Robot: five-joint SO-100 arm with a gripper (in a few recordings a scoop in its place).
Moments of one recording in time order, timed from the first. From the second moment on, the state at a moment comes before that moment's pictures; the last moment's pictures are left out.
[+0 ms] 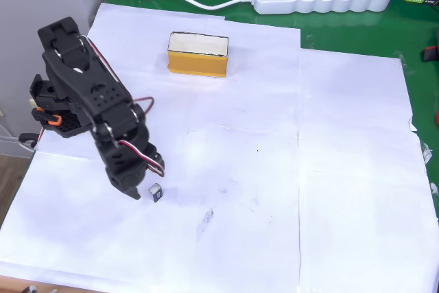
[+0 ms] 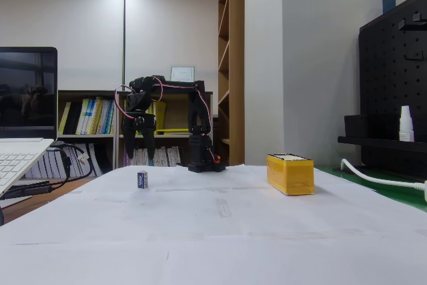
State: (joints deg) arm 49.7 95.4 94.7 77.9 -104.2
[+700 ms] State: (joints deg) arm 47.6 97.1 89.5 71.6 -106.8
